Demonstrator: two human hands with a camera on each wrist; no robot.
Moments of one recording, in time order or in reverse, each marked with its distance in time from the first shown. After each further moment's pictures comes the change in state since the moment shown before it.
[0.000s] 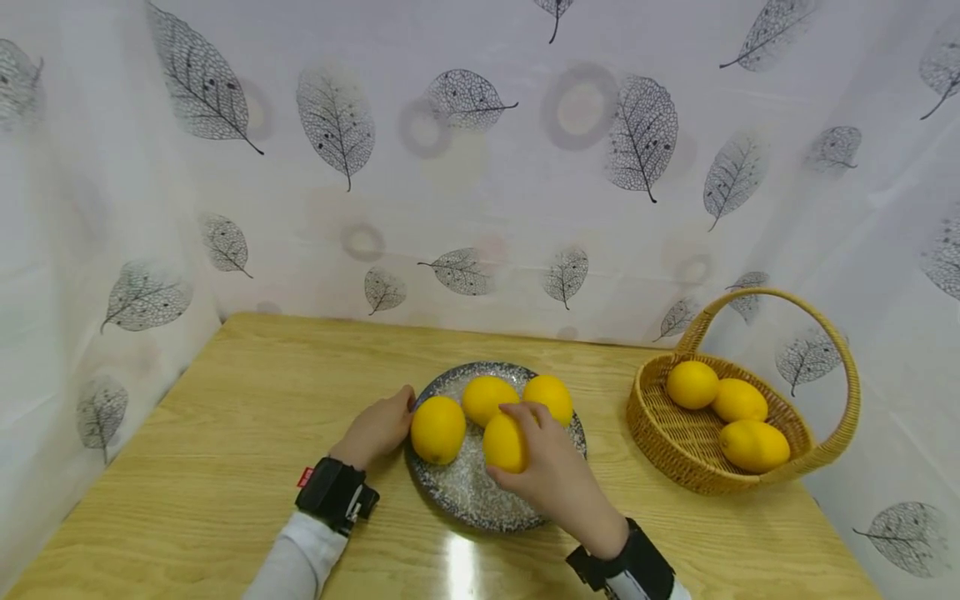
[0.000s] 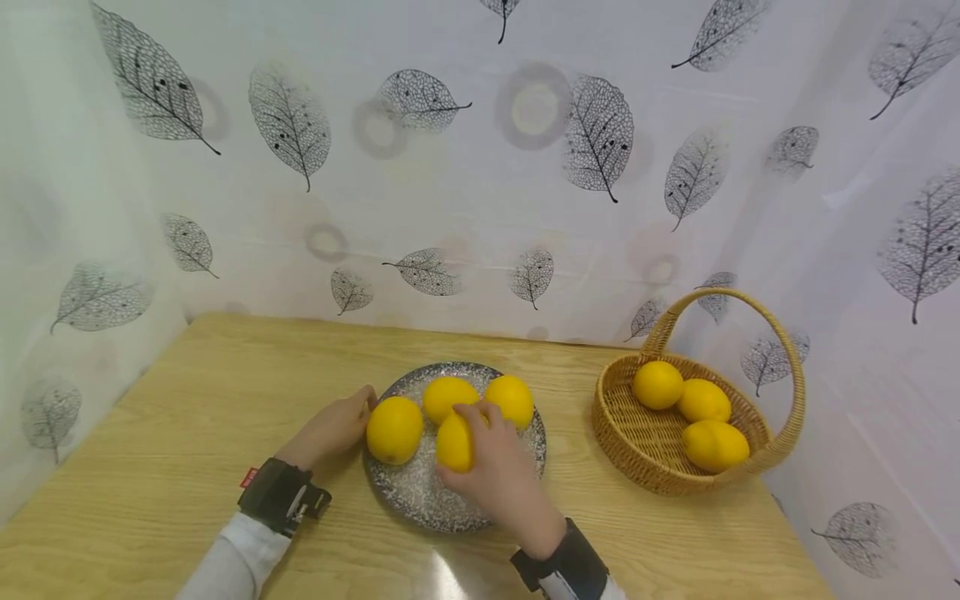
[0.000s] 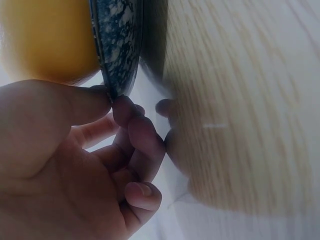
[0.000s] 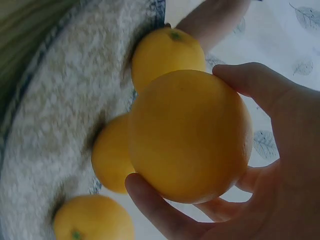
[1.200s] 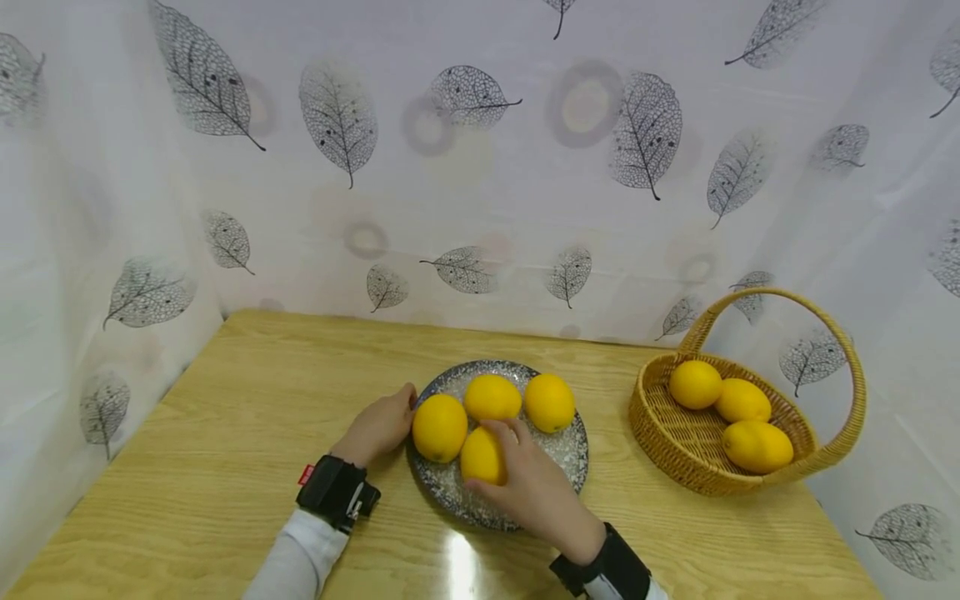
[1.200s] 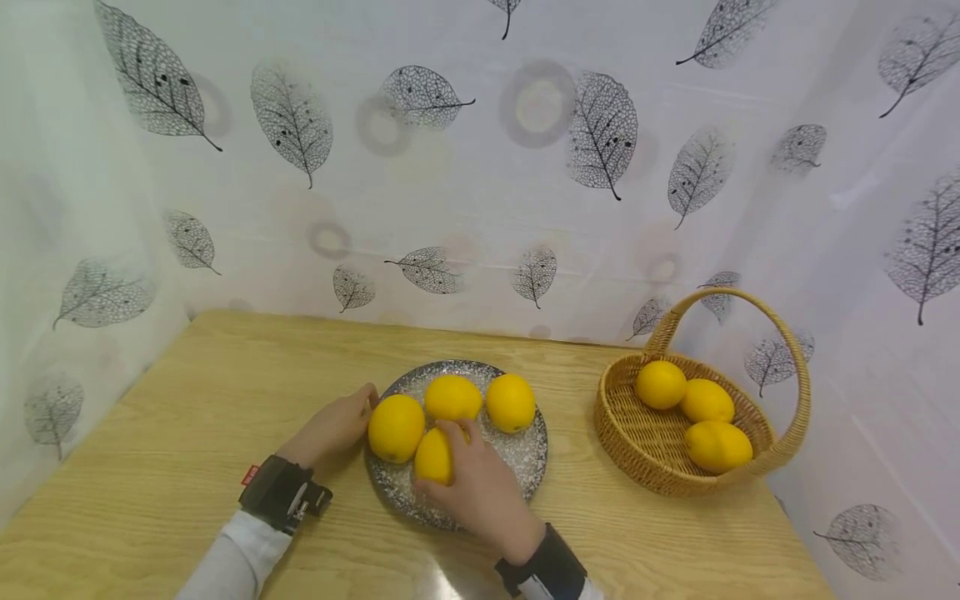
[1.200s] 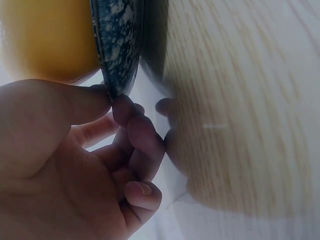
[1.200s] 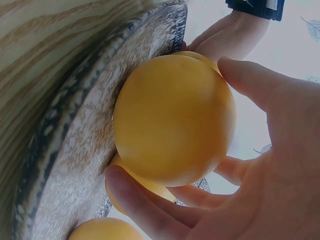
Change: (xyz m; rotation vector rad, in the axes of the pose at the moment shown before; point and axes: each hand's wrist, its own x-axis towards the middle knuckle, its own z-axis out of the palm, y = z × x) left_hand 0.002 -0.003 0.002 0.004 0.002 0.019; right_hand -0.002 -0.004 0.027 0.025 -0.131 -0.019
